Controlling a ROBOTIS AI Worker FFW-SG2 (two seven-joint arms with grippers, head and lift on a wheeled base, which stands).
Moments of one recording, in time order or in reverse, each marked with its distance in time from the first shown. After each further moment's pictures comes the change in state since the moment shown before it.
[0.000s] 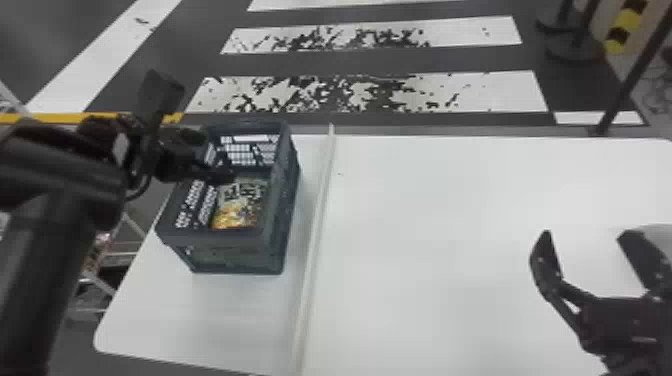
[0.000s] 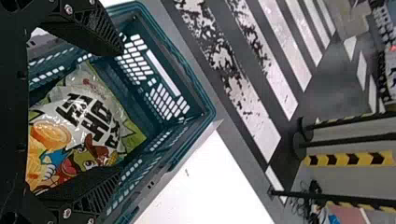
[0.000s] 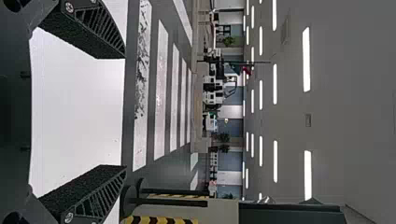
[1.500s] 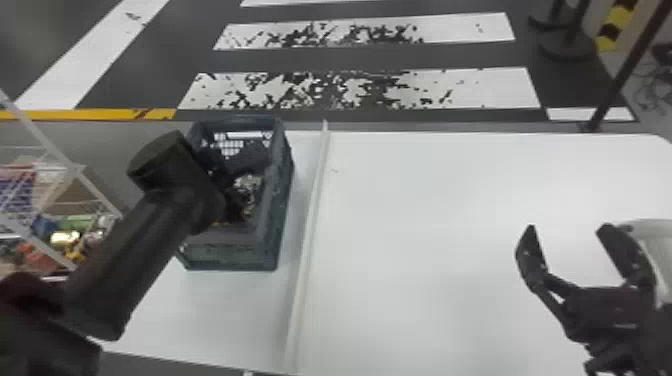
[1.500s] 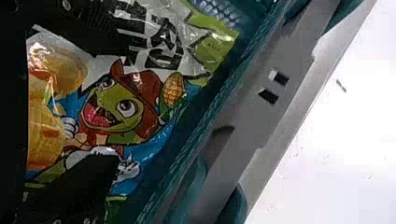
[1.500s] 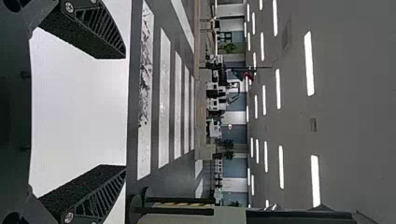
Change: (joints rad) left arm -0.315 -0.135 -0.455 0.719 -0.361 -0.163 -0.168; right arm -0.034 -0.032 0.020 0.041 -0.051 0.009 0.016
